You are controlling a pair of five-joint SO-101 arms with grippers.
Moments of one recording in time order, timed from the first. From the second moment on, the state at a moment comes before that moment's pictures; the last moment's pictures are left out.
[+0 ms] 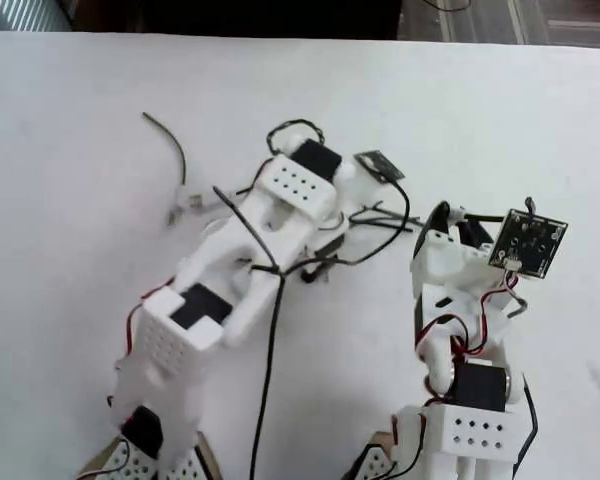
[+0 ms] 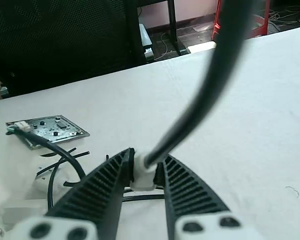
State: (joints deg) left arm 29.1 33.3 -27.7 100.9 -14.8; right arm 4.6 -79.1 71.4 35.8 -8.5
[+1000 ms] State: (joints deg) left arm 32.7 32.0 -29.7 100.8 3.1; right arm 4.7 -79.1 71.4 35.8 -8.6
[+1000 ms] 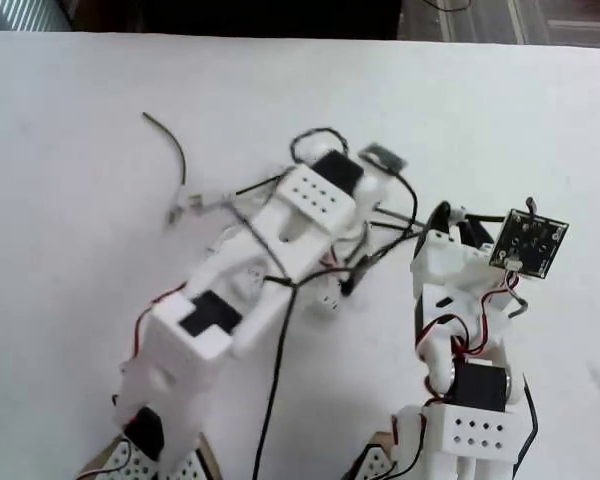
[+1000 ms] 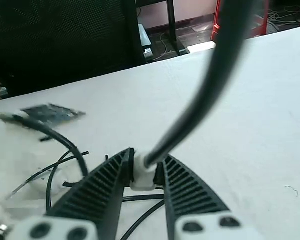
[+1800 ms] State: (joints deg) left arm 32.9 18.2 -7.2 89.7 -1.7; right arm 4.7 -79.1 71.4 36.4 -7.0
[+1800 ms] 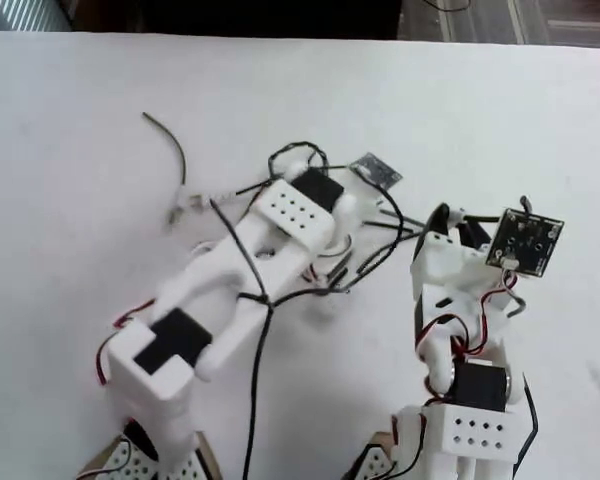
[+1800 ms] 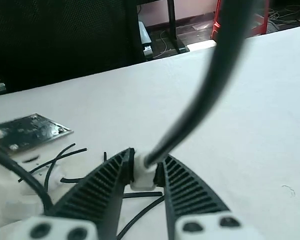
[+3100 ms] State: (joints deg) left arm -4.4 -37.9 56.4 55.1 -5.3; right arm -25.8 -79.1 88.0 42.8 26.0
